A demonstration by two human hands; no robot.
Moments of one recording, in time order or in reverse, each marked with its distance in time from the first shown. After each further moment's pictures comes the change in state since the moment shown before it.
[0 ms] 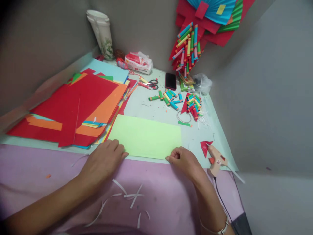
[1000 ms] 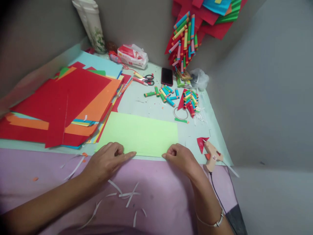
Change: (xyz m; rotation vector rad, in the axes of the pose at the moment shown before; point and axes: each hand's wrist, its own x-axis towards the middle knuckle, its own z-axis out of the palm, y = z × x) left_hand -0.001 -0.004 0.044 -0.265 0.258 0.227; right_hand 0.004 0.005 -0.001 0.022 -0.006 -0.021
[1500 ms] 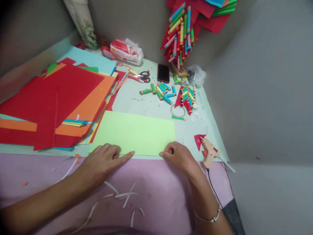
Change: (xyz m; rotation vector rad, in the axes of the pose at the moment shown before) left_hand 0.004 0.000 -0.013 0.201 -0.169 0.170; right_hand 0.000 -0.003 -0.002 -0.008 -0.016 0.029
